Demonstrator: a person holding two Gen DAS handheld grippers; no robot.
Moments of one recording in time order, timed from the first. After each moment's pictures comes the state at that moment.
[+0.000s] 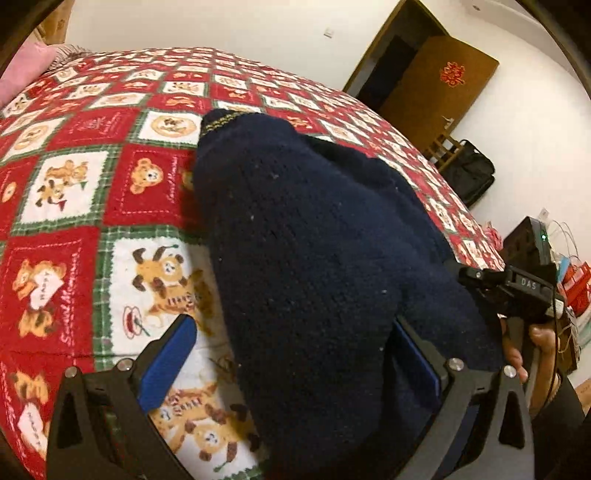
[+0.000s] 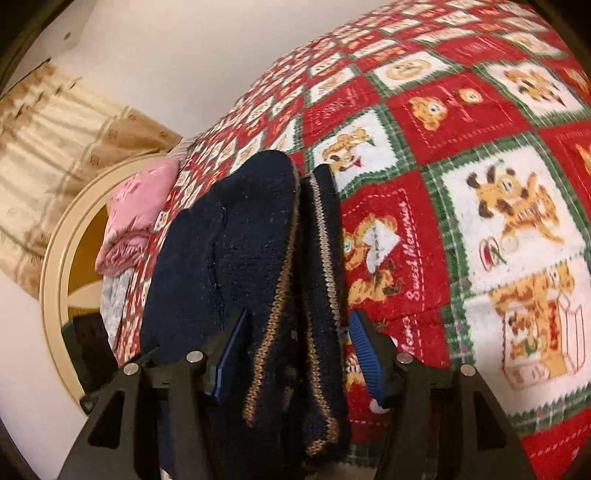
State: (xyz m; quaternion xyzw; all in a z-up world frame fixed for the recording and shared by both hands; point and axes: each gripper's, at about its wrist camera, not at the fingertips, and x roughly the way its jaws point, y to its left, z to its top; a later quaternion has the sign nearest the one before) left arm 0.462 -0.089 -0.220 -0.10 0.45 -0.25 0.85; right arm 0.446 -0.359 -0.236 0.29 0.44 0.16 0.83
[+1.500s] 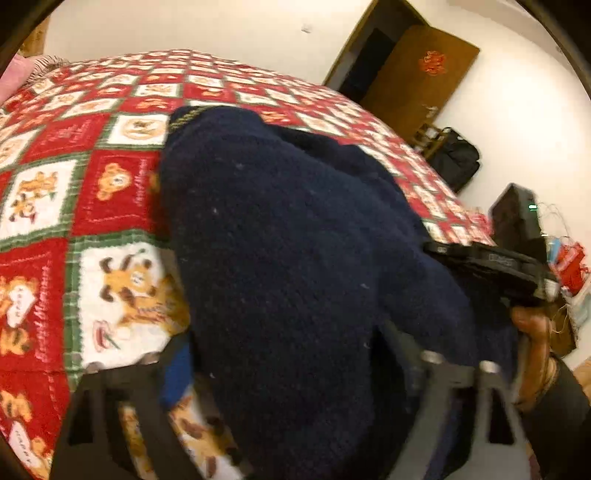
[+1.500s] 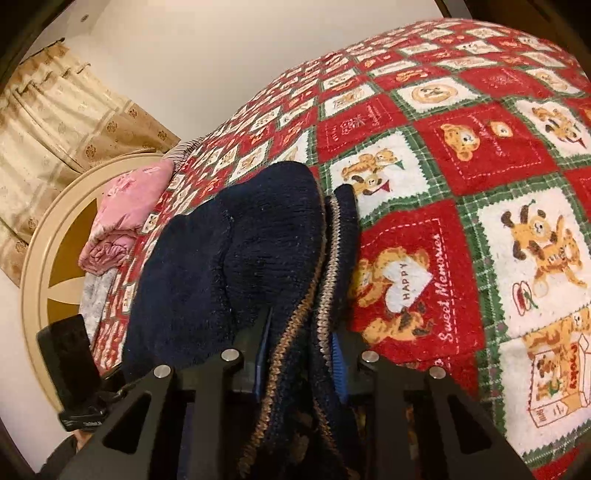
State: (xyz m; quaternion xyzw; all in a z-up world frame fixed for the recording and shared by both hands) left arm 0.462 -0.102 -0.222 -0.09 0.44 -0.28 0.85; right arm 0.458 -0.334 -0.231 0.27 0.41 0.13 0.86
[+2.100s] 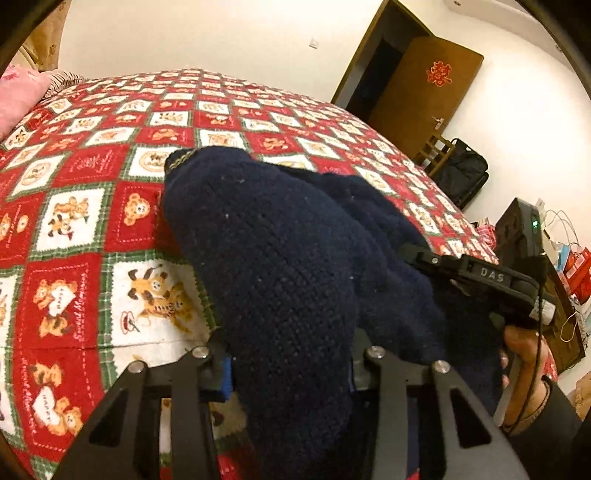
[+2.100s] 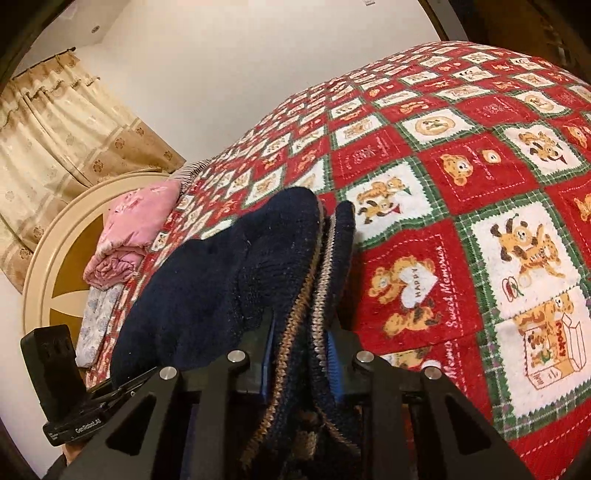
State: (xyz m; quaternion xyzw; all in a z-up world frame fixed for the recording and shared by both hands) left arm 0.441 -0.103 -0.180 -0.08 0.42 -0.25 0.87; right arm 0.430 -0.324 -0.201 0.26 0.36 0.12 0.88
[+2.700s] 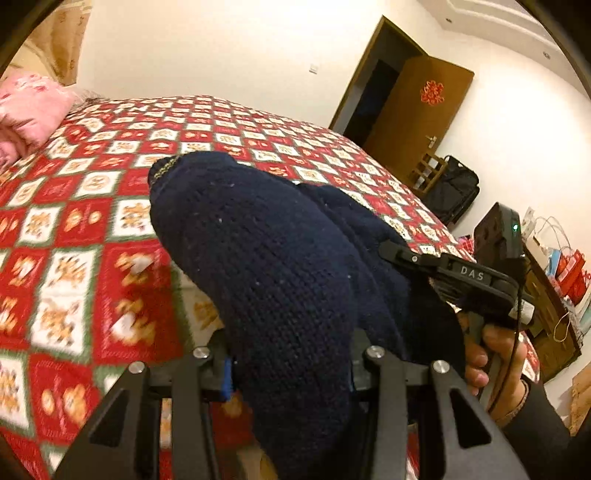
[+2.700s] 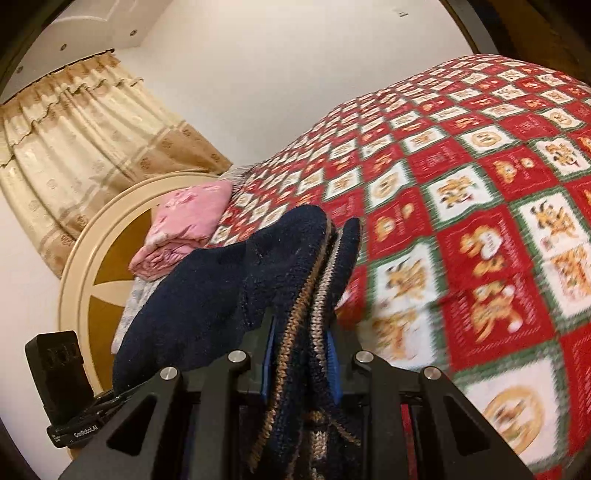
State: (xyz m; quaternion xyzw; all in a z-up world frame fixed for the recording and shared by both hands) left arm 0.345 -0.049 -0.125 -0.10 0.39 -0.24 0.89; right arm 0.354 -0.249 -0.151 0.27 0.32 0.20 0.88
